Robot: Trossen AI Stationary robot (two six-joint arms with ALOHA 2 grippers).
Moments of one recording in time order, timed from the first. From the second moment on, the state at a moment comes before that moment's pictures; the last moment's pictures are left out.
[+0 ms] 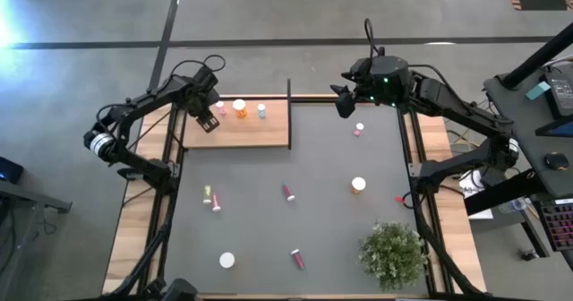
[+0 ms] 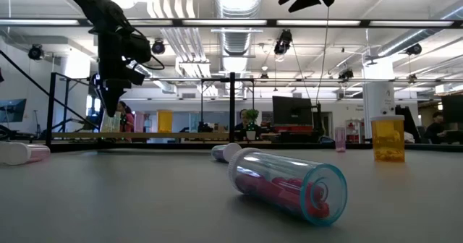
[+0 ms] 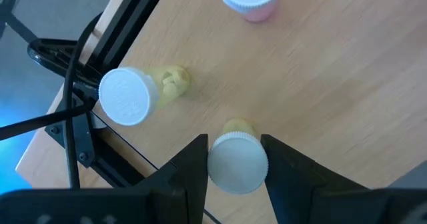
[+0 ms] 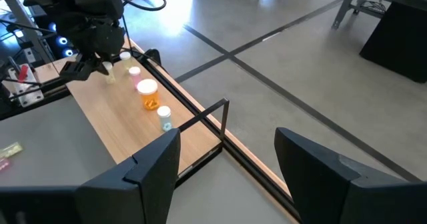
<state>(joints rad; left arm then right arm) 0.99 1.41 1.03 -0.97 -0.19 0.29 -0.40 1.29 1.48 -0.65 0.24 0.10</state>
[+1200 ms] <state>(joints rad) 0.99 1.41 1.03 -0.96 -0.17 0.27 -0.40 1.29 1.48 -0.65 0.24 0.10</state>
